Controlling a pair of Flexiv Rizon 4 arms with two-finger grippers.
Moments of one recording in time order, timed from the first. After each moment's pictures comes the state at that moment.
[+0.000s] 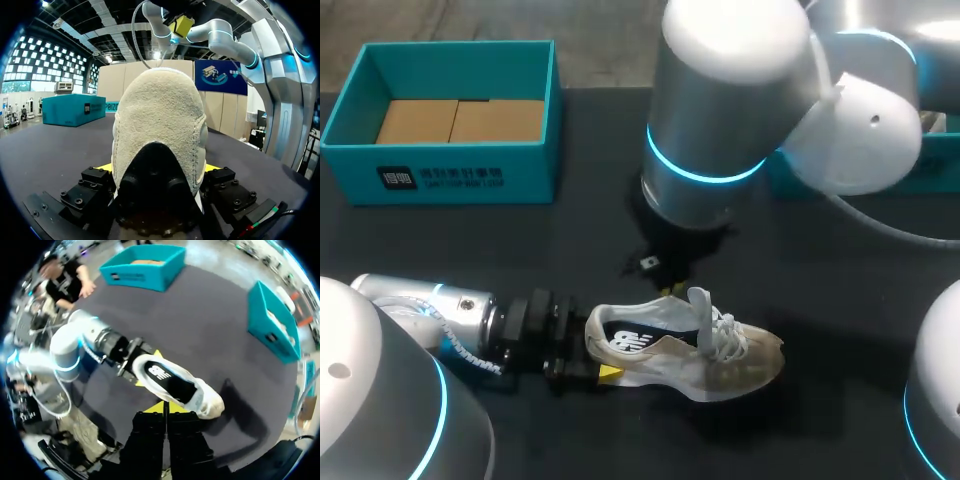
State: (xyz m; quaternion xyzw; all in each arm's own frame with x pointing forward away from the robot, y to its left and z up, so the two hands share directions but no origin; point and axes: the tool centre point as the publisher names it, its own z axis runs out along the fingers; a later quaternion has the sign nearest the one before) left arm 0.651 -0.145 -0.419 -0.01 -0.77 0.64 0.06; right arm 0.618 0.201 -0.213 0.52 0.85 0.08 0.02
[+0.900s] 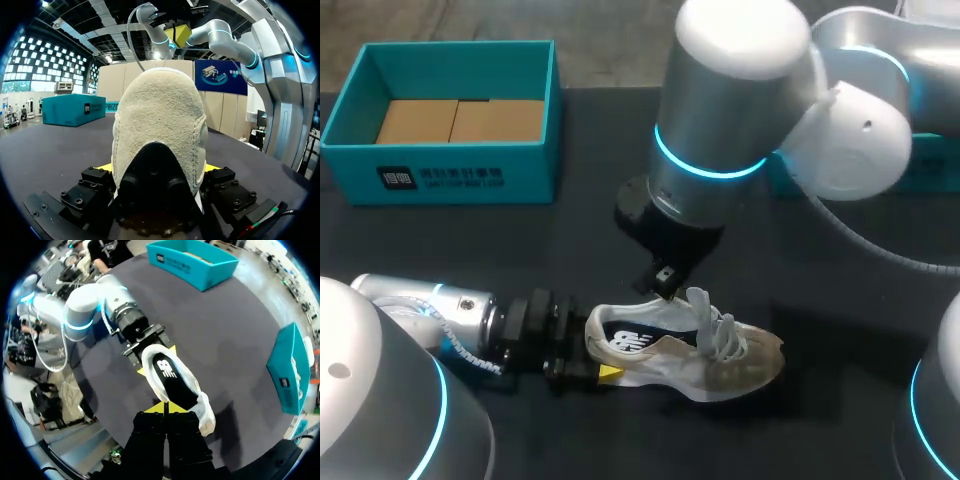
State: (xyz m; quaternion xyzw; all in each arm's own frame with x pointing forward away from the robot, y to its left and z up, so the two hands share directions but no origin) left arm 0.651 -0.145 -0.419 -0.01 -0.77 0.64 0.06; right arm 0.629 0.196 -0.241 0.34 0.94 0.07 0.00
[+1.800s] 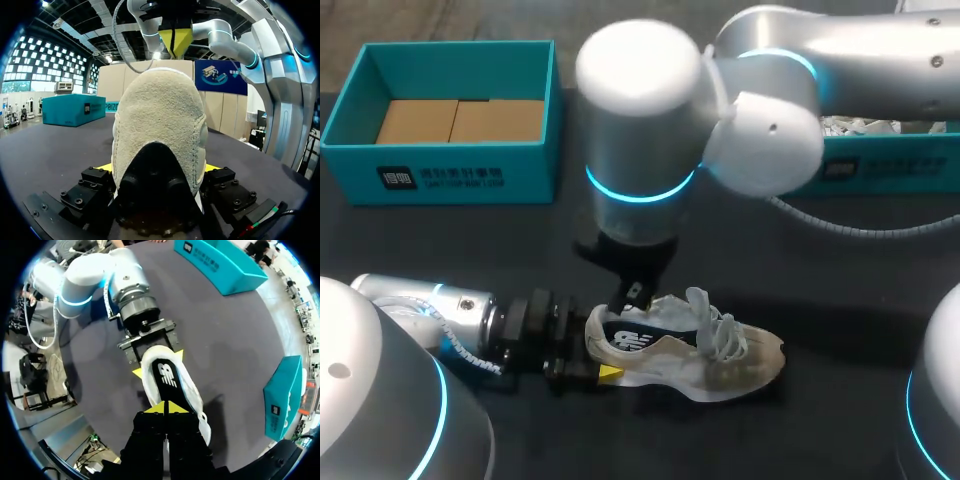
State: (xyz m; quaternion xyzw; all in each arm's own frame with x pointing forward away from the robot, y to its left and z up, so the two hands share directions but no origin) left arm 0.651 -0.145 -0.419 -0.01 -0.77 0.64 0.06; right arm 0.638 0.223 -0.279 0.25 0.97 0.01 0.03
